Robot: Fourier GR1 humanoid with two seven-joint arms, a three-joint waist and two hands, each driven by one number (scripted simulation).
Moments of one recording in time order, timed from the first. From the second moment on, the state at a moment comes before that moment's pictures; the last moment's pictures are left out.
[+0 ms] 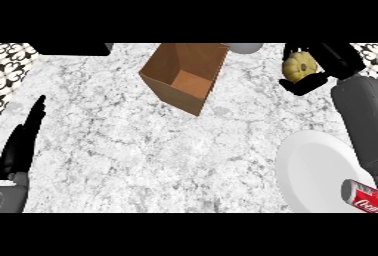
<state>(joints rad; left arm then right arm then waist) -0.12 0.42 0.09 -1.32 -0.16 0.15 0.06 -0.87 -0.43 -0.10 -0.72 0.91 -0.03 -0.64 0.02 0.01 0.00</state>
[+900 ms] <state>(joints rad) -0.12 0.41 0.11 -1.32 -0.17 0.12 0.06 -1.21 -0.14 -0.16 -0.60 0.77 0.12 -0.39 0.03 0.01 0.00</state>
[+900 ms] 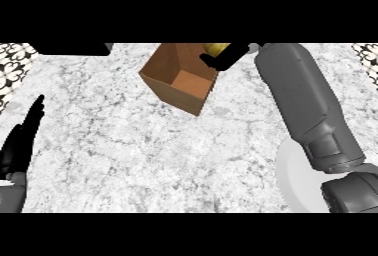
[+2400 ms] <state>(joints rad) -0.22 0.35 0.07 -1.29 -0.23 0.12 0.05 -1.42 0.00 -0.24 -0.12 0.66 -0.13 -0.26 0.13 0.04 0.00</state>
